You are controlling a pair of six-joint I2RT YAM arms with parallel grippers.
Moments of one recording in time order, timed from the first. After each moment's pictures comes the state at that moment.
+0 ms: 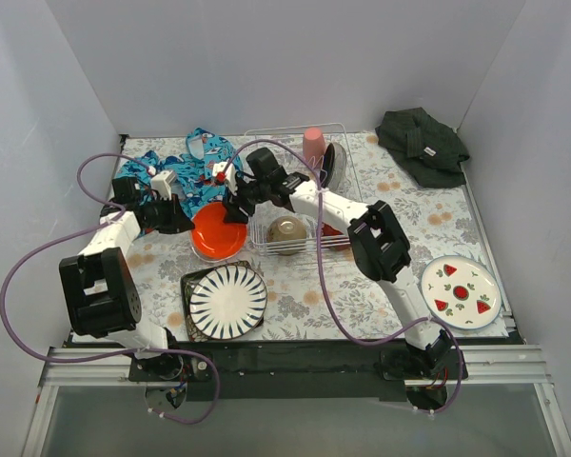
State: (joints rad) left arm 0.23 1.54 0.98 -0.40 0.73 0.20; right arm 0.80 2.31 1.96 -0.24 -0.66 -0.40
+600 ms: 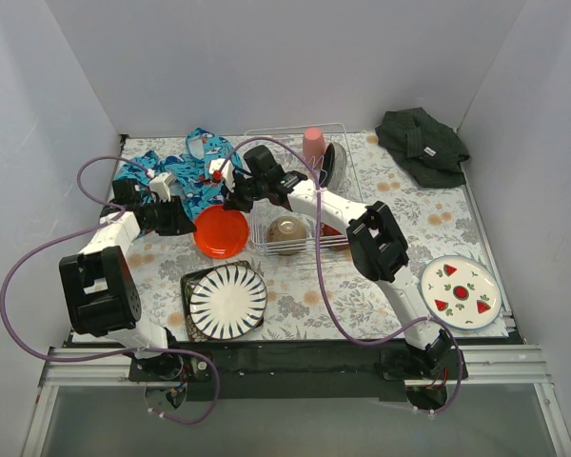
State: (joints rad) left arm 0.23 1.55 0.97 -0.42 0.71 0.18; right arm 0.81 2.33 2.01 -0.24 -0.56 -0.44
